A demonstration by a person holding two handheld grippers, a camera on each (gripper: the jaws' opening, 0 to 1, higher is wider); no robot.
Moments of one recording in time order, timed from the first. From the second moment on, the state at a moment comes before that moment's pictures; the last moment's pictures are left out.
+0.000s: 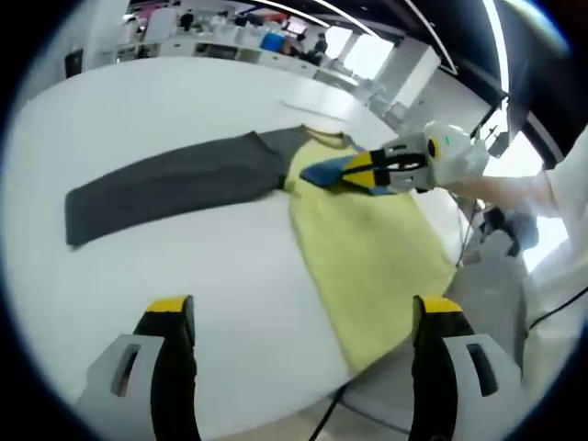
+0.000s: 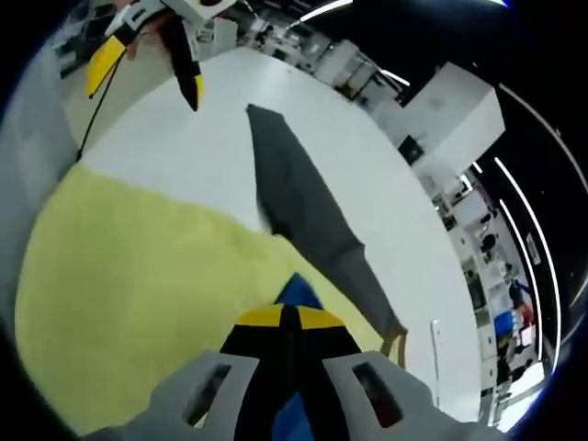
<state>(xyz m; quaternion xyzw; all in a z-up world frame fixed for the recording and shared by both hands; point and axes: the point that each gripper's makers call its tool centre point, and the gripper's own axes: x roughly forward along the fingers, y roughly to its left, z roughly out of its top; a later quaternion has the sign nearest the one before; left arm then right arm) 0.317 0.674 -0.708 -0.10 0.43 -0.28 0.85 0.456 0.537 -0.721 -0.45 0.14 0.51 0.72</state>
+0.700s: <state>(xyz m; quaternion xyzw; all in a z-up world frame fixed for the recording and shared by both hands) 0.315 0.674 -0.708 -0.10 0.43 -0.28 0.85 0.439 0.553 -0.728 -0.27 0.23 0.46 0.82</state>
